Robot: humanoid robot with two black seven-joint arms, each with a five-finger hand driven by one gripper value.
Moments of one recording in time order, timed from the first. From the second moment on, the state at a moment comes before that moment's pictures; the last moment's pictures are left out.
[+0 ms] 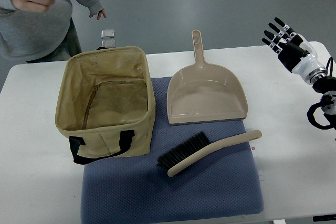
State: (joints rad) left arm 0.01 0.00 -0.11 -0.13 -0.07 -0.04 0.07; right arm 0.65 -0.37 0.90 0.65 -0.17 0.37 0.28
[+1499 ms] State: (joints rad) left arm 0.01 0.00 -0.11 -0.12 -0.07 -0.04 0.06; right arm 0.66 -0.37 0.89 0.65 -0.18 0.37 0.27
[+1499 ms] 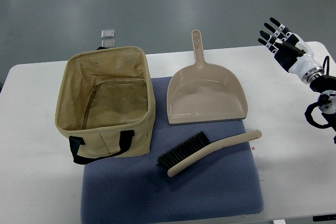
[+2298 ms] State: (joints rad) left arm 0.01 0.00 -0.11 -0.12 -0.07 -0.04 0.06; right arm 0.68 -0.36 0.89 0.65 -0.18 0.37 0.27
